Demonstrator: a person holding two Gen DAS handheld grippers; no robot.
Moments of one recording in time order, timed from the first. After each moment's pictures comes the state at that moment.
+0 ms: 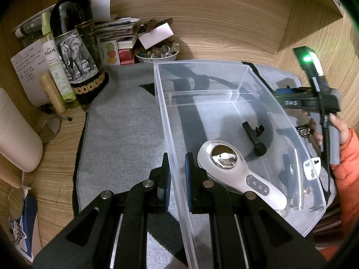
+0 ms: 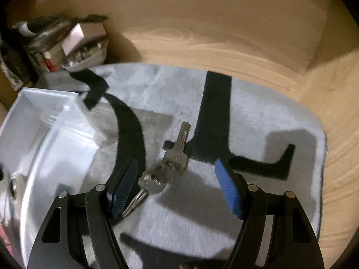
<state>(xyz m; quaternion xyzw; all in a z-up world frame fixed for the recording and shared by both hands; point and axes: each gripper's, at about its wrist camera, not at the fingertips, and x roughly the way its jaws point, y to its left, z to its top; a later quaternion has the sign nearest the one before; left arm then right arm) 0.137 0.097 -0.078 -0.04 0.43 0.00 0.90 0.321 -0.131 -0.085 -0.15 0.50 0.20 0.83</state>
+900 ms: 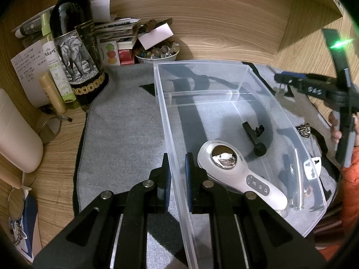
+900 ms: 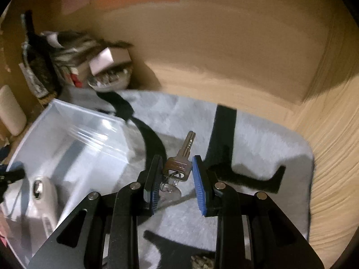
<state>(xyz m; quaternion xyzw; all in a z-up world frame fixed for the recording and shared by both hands) 0.136 0.098 -0.079 -0.04 0.43 0.00 0.90 0.282 -0.128 -0.025 -0.15 0.42 0.25 0.86</state>
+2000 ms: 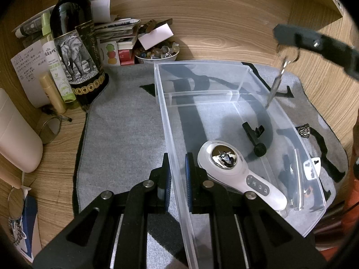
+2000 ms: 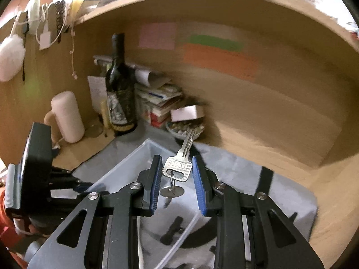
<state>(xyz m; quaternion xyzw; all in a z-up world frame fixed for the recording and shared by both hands) 0.137 0.097 -0.078 -0.04 0.43 0.00 0.90 0.204 -0.049 0.038 -0.18 0.31 0.38 0.86</state>
